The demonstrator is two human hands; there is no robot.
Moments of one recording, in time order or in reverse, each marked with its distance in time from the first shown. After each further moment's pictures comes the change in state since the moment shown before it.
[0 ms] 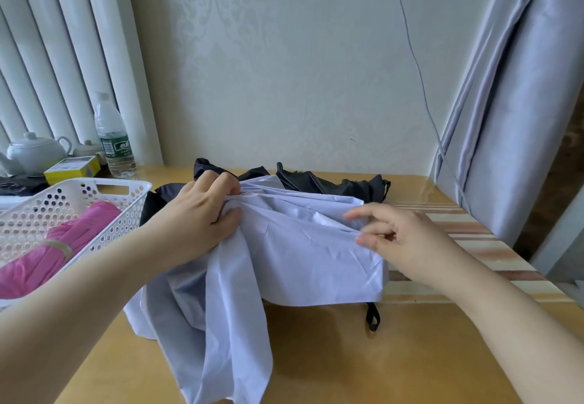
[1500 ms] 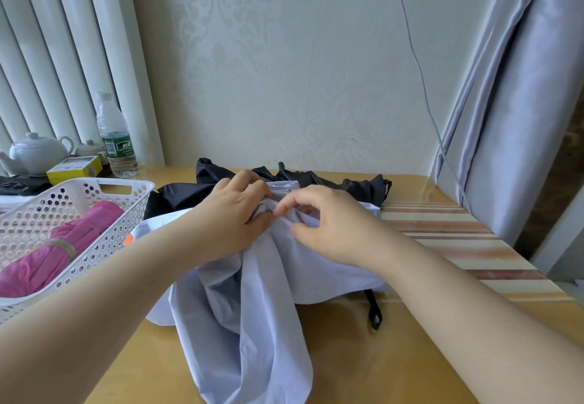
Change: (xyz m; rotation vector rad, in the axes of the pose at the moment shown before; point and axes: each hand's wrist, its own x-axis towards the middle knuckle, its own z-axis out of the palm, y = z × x) left_hand 0.013 0.019 0.013 0.066 -0.009 0.176; right_hand 0.037 -0.066 0.040 0.023 -0.090 -0.172
